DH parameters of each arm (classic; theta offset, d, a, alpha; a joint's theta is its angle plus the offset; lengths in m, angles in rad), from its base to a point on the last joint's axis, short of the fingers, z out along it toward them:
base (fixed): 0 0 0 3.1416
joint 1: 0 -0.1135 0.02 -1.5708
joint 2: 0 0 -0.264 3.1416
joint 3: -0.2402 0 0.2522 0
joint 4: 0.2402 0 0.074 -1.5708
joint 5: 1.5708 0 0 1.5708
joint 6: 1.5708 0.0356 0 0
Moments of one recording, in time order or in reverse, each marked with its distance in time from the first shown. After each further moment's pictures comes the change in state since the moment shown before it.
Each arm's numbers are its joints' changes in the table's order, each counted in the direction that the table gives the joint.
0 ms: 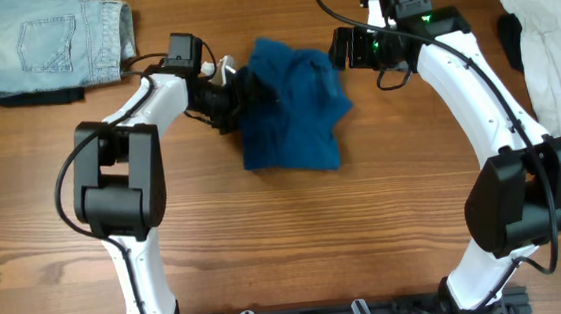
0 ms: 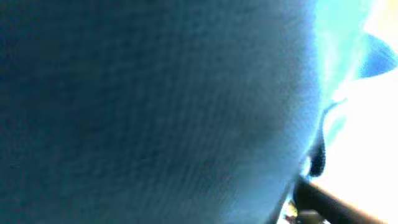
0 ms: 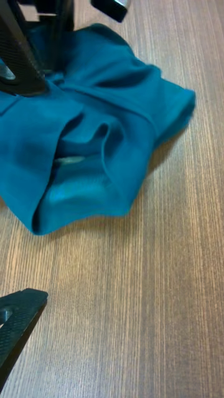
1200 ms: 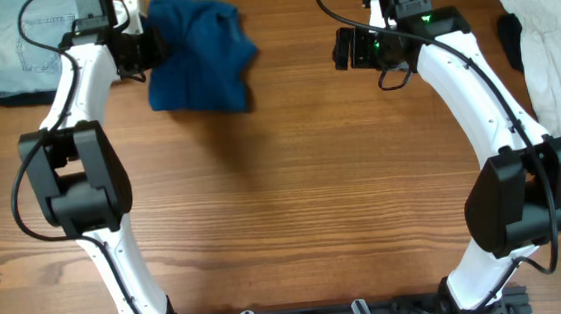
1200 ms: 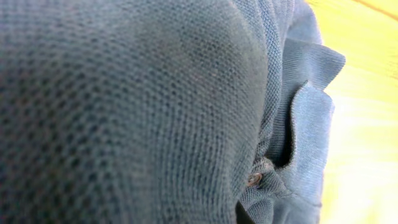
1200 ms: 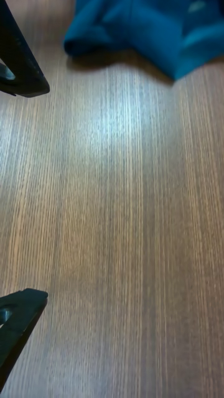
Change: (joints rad) left arm -0.261 -0.051 -0.356 0.053 -0.441 0.342; right arm 0.000 0.000 0.000 0.010 0.053 0.000
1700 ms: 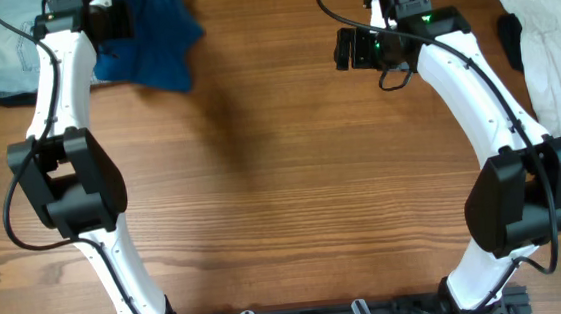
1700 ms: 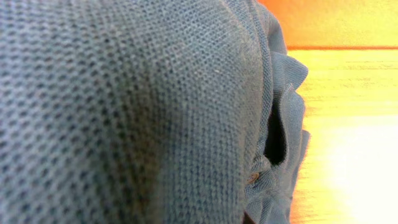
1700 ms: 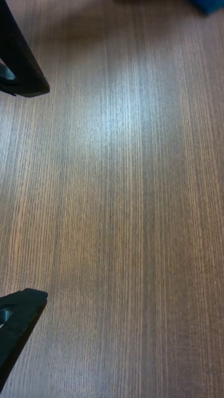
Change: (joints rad) left arm -0.032 -0.001 -0.189 -0.023 -0.272 0.235; right arm 0.000 0.000 0.000 0.001 0.007 0.000
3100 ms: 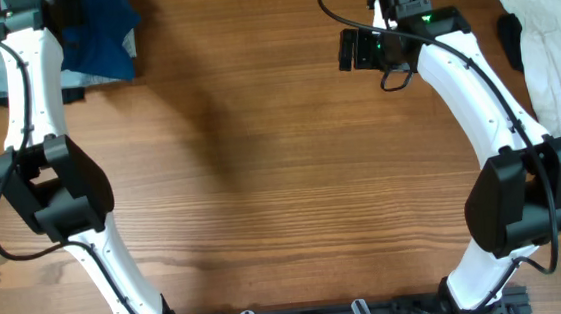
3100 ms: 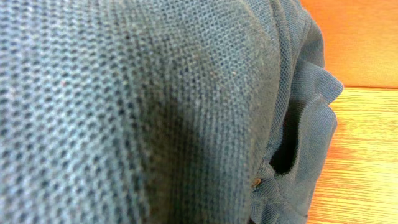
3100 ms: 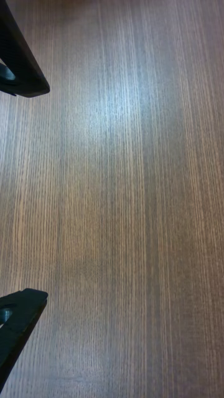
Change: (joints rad) left arm -0.098 -0.010 -0.114 -0.014 -0.193 0.079; right arm 0.000 0.000 0.000 0.016 0.052 0.008
